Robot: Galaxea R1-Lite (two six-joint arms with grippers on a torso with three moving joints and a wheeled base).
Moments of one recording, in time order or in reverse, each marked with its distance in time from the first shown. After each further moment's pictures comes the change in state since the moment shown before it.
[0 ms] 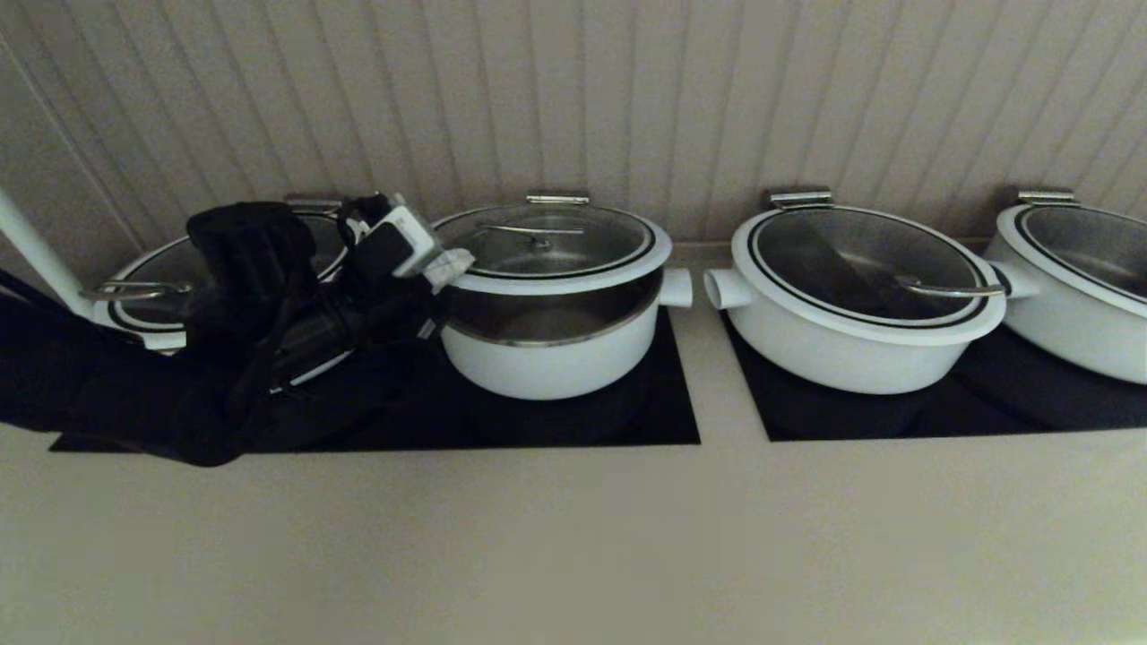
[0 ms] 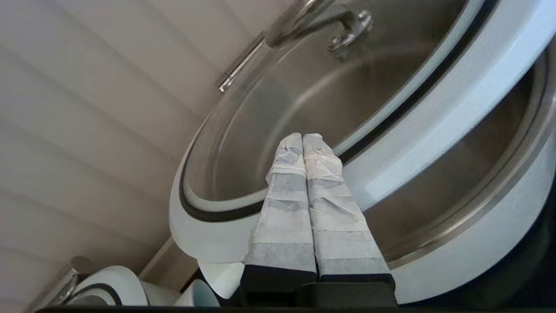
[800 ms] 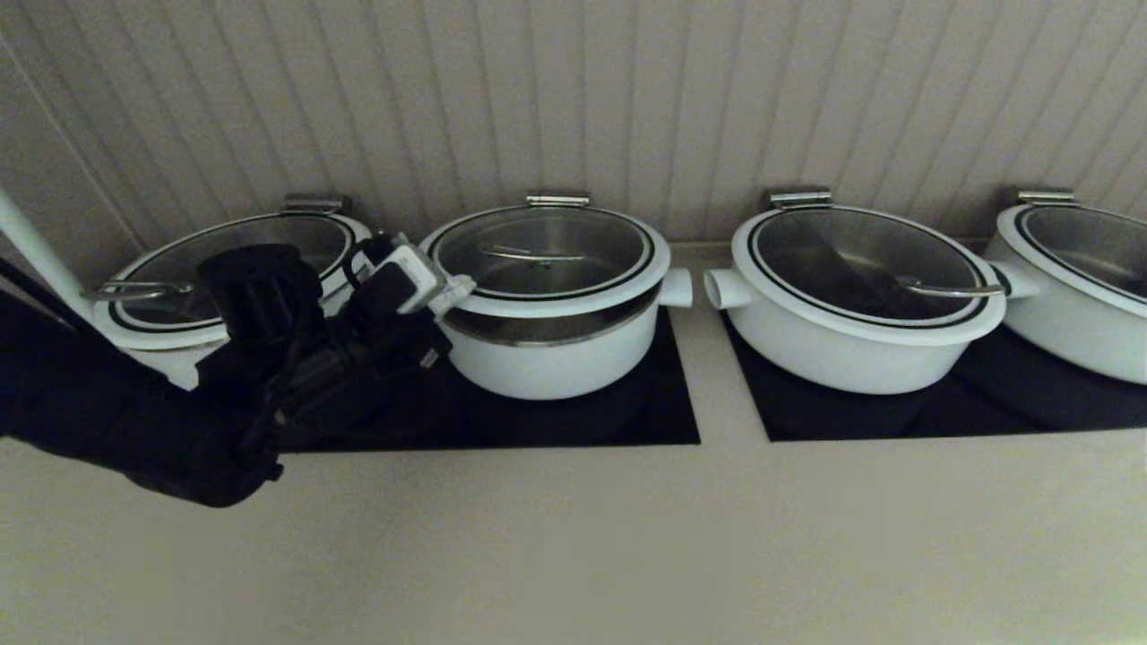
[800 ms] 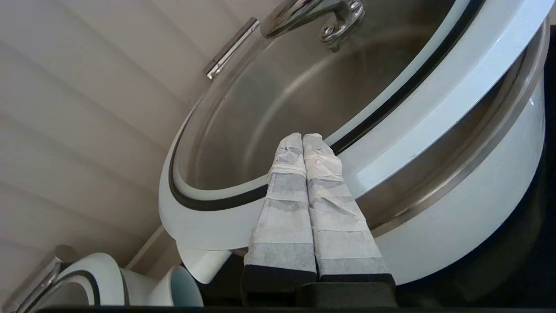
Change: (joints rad) left arm 0.000 0.048 0.120 -0.170 0.003 -0.004; right arm 0.000 0.000 0.000 0.000 0.000 0.000
